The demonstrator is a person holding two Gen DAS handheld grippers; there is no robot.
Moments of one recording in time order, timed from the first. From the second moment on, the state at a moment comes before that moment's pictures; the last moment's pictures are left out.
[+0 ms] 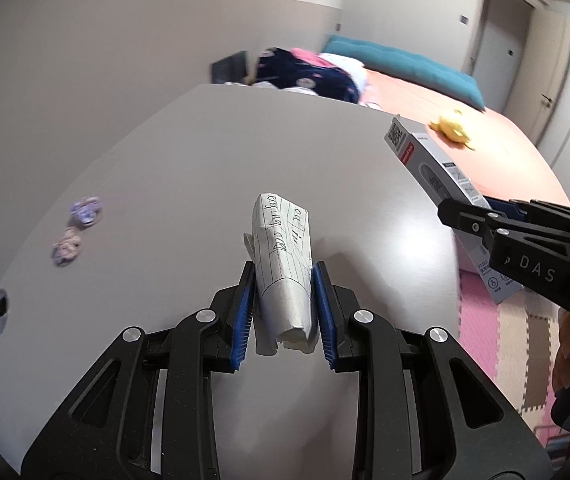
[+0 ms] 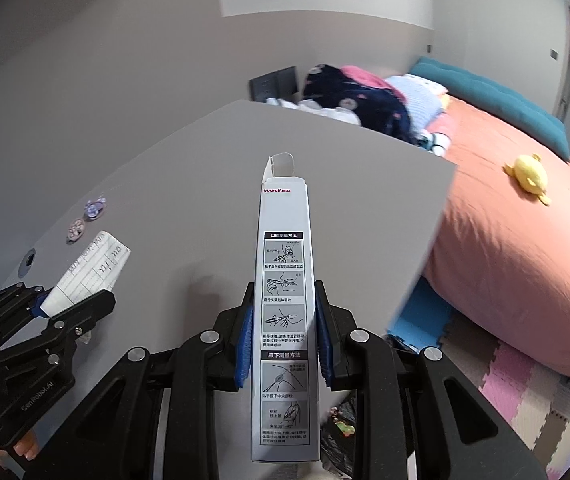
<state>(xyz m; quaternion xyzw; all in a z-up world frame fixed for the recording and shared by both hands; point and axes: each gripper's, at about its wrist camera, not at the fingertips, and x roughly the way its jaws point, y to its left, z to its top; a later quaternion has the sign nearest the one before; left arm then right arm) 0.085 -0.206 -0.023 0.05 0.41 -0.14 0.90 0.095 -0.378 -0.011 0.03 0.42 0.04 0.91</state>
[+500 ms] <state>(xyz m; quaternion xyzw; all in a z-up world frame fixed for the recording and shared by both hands) 0.066 -0.317 -0.026 0.11 0.41 -0.22 0.88 0.048 -0.478 -0.011 0.07 0.40 -0.03 0.91</state>
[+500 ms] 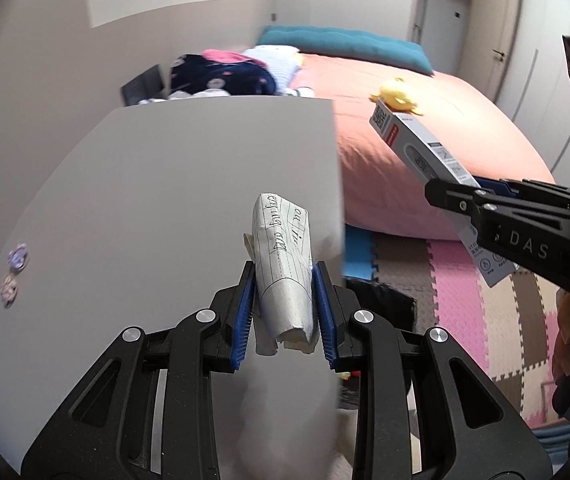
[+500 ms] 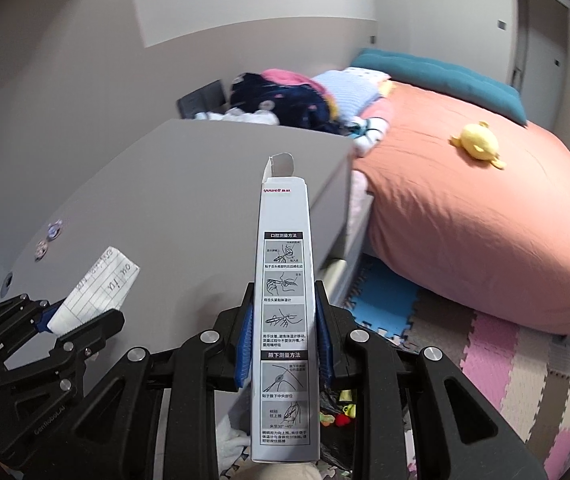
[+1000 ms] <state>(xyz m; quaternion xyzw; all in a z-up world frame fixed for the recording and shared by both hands) 0.043 -0.403 -0.035 0.16 0.41 -0.29 0.85 0.000 -0.576 -0.018 0.10 0.40 -0.12 0.90</state>
